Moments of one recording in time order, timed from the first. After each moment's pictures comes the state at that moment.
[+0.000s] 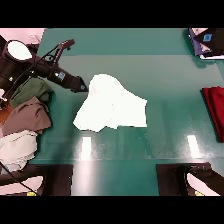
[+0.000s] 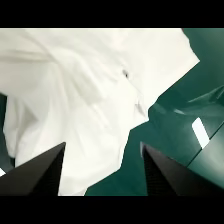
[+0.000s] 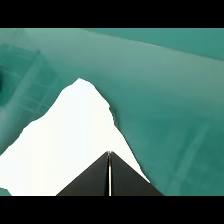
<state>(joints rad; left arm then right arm) -0.16 -1.38 1.42 0.92 -1.38 -1.18 0.07 -1.01 1.72 -1.15 1.36 1.50</state>
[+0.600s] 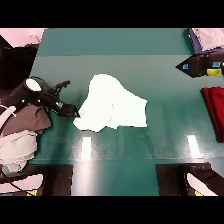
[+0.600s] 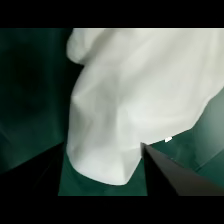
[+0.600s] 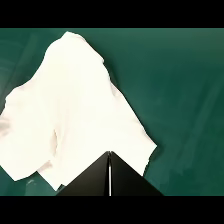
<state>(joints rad) -0.04 -1.38 0.96 0.98 -1.25 -1.14 0.07 -0.96 1.40 -1.14 1.27 1.50</state>
